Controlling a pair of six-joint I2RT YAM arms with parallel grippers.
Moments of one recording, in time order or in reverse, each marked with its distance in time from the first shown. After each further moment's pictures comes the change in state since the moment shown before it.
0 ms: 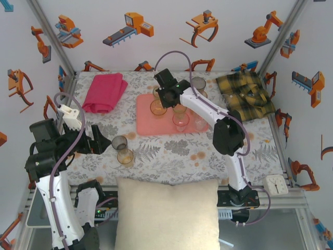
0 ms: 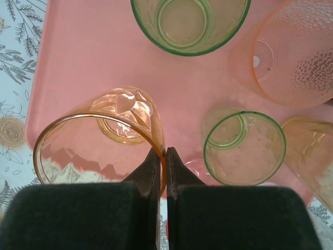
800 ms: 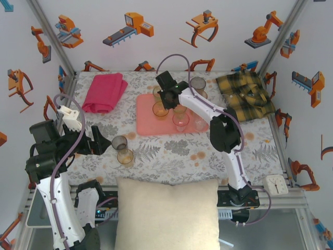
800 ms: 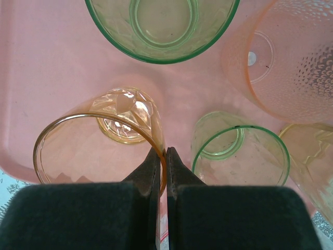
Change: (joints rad) left arm 0.006 -0.014 -0.008 0.000 0.000 0.000; right arm -0.024 0.064 0.003 0.010 0.011 0.012
